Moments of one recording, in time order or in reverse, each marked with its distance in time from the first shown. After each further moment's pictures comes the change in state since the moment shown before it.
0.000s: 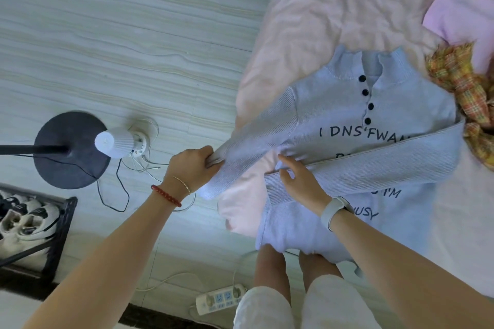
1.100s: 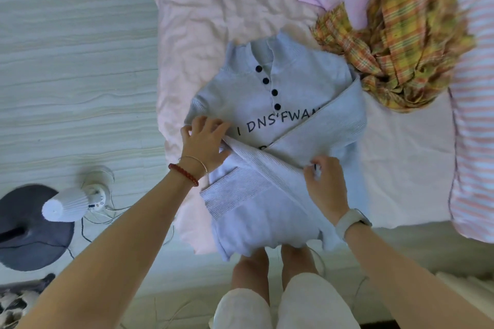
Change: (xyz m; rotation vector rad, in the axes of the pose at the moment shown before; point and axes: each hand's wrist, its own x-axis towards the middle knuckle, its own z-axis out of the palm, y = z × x) left_hand 0.078 0.177 0.040 0.332 -0.026 0.428; right_hand -0.072 0.116 -0.093 -0.004 0.710 0.255
